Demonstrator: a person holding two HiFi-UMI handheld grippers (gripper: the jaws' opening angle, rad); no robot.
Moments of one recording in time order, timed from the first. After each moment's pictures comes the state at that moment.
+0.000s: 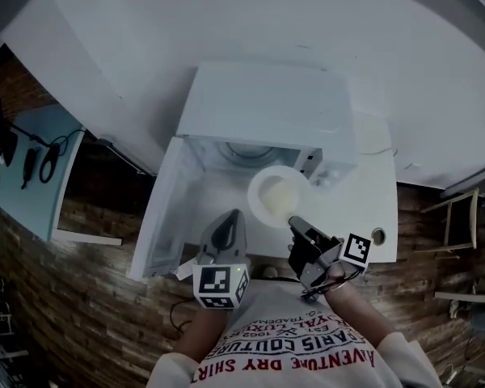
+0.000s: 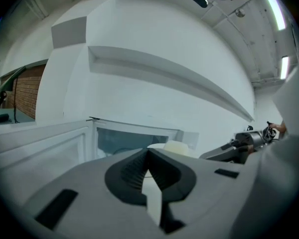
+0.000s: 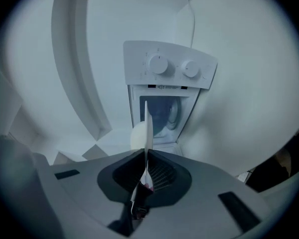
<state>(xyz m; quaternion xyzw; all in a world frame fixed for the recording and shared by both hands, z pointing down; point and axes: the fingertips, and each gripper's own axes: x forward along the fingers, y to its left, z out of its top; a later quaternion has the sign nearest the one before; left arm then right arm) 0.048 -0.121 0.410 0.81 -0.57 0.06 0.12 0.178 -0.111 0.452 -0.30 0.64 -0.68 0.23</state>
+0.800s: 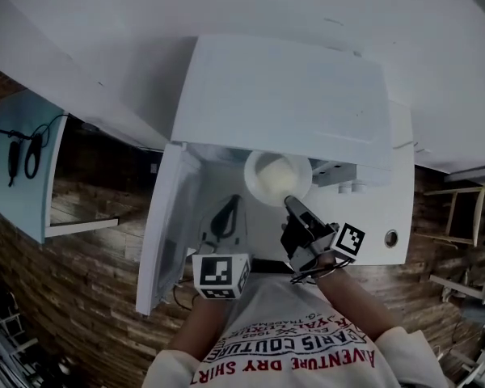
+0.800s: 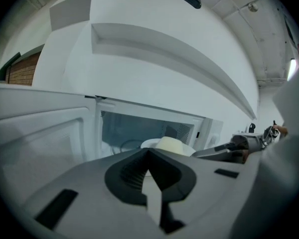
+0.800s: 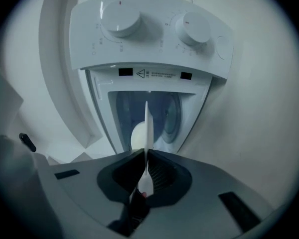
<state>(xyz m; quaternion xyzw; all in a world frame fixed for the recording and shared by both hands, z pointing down) 0.014 -0.206 0.464 0.80 -0.56 0.10 0.16 0.133 -0.208 0.506 -0.32 0.63 -0.66 0.25</state>
